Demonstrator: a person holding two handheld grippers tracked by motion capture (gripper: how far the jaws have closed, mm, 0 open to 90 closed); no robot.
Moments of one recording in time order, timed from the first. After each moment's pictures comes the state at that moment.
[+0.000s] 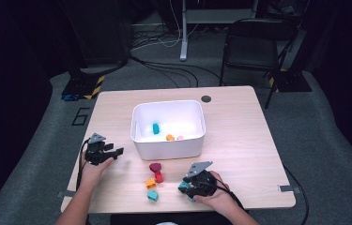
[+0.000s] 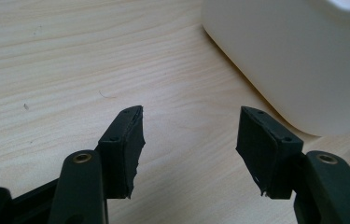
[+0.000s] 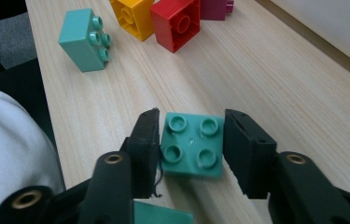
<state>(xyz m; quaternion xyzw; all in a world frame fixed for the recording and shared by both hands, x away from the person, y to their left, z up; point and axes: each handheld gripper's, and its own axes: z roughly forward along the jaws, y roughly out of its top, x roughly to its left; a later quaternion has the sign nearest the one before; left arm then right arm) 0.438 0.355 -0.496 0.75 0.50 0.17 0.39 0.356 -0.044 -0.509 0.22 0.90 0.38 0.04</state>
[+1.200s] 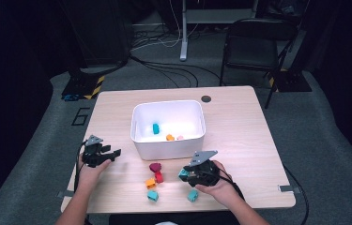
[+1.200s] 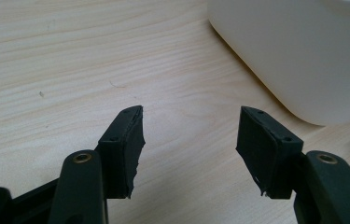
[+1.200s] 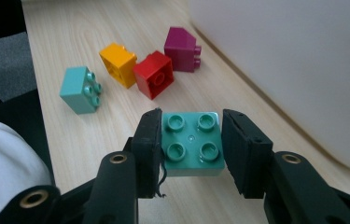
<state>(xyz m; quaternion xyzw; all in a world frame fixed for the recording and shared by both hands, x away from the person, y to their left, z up) 0.429 0.361 -0.495 0.75 0.50 0.18 0.39 0.371 -0.051 -0.466 0.22 0.88 0.41 0.07</state>
